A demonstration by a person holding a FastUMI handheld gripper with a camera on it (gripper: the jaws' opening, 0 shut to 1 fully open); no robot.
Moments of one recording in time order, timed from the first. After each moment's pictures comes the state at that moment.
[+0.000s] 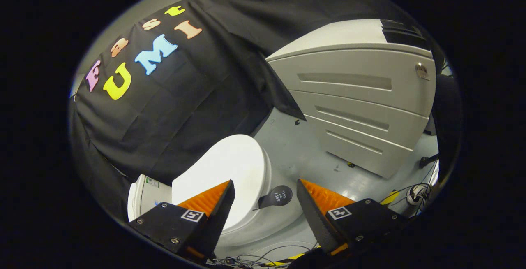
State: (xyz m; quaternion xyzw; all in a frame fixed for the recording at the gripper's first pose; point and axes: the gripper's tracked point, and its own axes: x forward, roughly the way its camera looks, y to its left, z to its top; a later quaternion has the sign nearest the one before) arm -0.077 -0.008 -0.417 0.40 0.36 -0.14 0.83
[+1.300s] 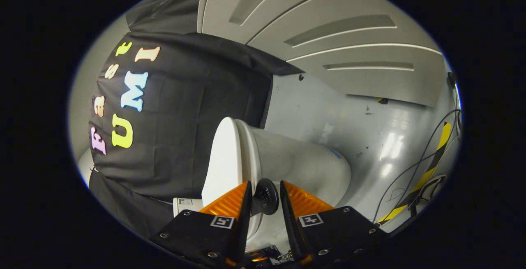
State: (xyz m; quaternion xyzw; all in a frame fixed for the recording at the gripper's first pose) arm -0.057 0.030 -0.507 0.62 0.35 -0.06 0.70
